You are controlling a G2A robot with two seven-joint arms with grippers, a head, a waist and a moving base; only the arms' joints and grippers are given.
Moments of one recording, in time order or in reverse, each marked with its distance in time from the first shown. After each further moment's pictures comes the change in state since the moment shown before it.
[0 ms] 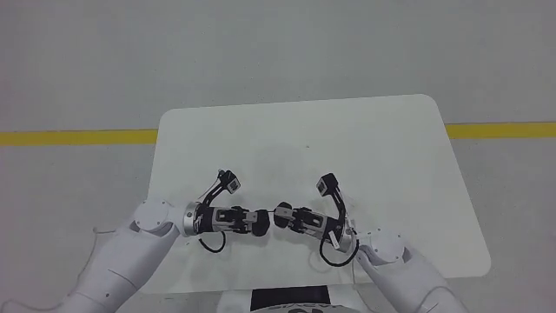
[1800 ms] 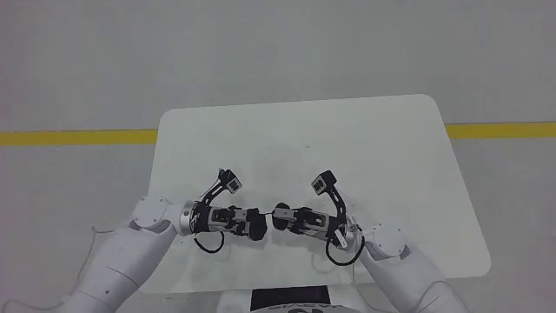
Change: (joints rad) left arm -0.009 -0.015 -0.018 0.014 -0.069 0.011 -0.103; right arm 0.020 -0.020 0.013 0.010 0.148 -0.018 0.164
